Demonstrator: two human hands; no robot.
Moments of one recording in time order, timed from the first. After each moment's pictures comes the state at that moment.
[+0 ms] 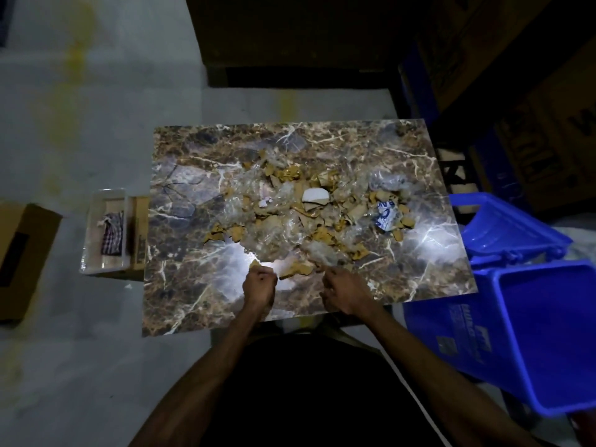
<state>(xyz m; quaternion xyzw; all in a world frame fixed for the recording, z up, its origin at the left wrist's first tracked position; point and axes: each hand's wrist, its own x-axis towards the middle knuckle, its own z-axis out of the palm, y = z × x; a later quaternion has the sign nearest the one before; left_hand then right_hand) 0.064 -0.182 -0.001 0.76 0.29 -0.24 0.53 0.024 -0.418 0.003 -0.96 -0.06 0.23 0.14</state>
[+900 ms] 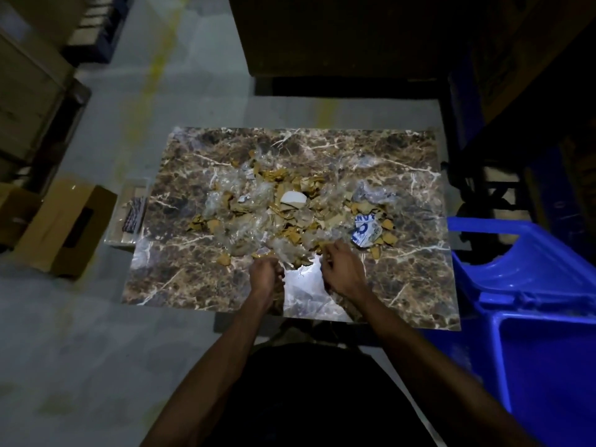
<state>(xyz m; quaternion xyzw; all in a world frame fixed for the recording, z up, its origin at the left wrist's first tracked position) 0.060 -0.334 0.024 0.60 0.45 -0.14 0.65 0.069 -0.541 0.002 -0.96 -0.05 0.07 0.27</state>
